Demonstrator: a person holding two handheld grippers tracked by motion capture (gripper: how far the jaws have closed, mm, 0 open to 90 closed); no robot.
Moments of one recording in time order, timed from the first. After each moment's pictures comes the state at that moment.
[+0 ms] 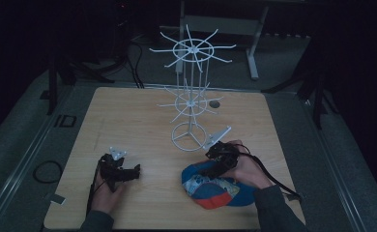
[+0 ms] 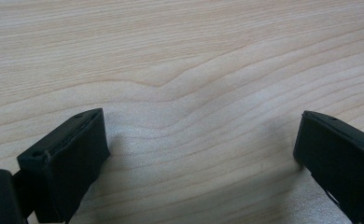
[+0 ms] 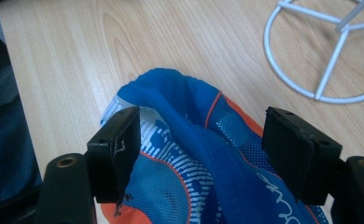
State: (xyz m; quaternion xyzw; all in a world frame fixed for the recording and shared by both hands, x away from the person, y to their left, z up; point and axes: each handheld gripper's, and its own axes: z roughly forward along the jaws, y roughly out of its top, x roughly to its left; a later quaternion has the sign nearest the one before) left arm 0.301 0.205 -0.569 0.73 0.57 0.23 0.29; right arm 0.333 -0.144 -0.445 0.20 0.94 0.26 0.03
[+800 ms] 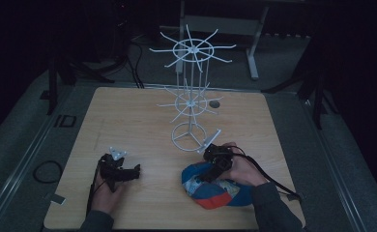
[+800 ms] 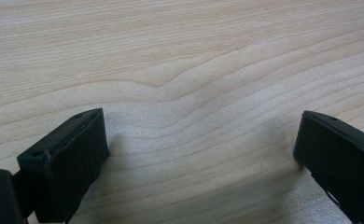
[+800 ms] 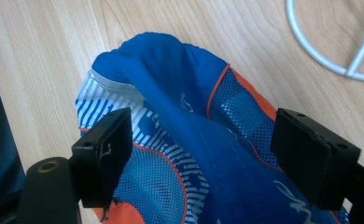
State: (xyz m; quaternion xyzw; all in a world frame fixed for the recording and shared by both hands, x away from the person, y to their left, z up) left arm 0.301 0.204 -0.569 0.73 0.57 0.23 0.30; right arm 0.343 -0.133 -0.471 0.19 0.96 0.20 0.00
